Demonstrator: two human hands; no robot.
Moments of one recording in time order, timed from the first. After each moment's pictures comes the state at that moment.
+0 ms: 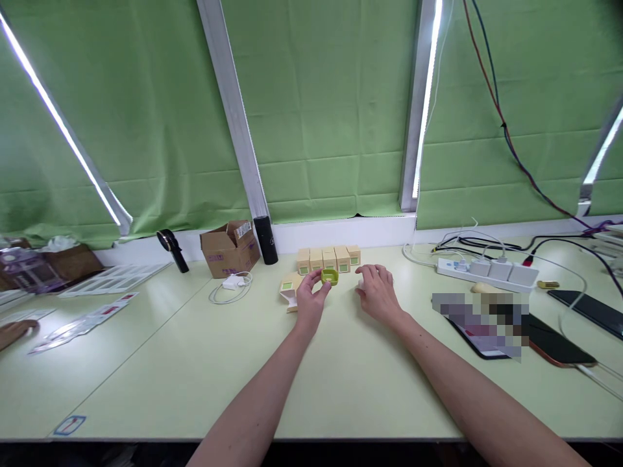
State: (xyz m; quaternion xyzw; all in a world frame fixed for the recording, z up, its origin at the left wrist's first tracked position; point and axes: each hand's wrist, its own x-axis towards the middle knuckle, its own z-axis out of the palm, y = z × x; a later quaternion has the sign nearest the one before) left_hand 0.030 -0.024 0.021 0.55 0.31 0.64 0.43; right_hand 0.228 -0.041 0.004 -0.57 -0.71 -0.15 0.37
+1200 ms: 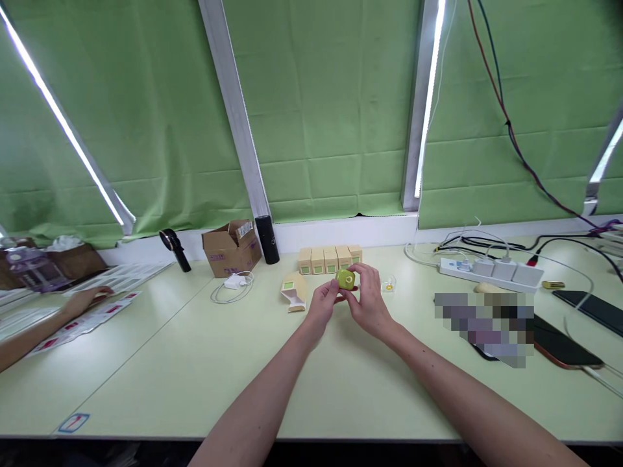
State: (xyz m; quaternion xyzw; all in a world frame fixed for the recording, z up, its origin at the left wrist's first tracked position) left_hand 0.043 -0.044 0.030 0.60 0.25 0.50 0.57; right_hand 0.183 -0.076 0.028 -0.44 -0.70 -0.01 0.56
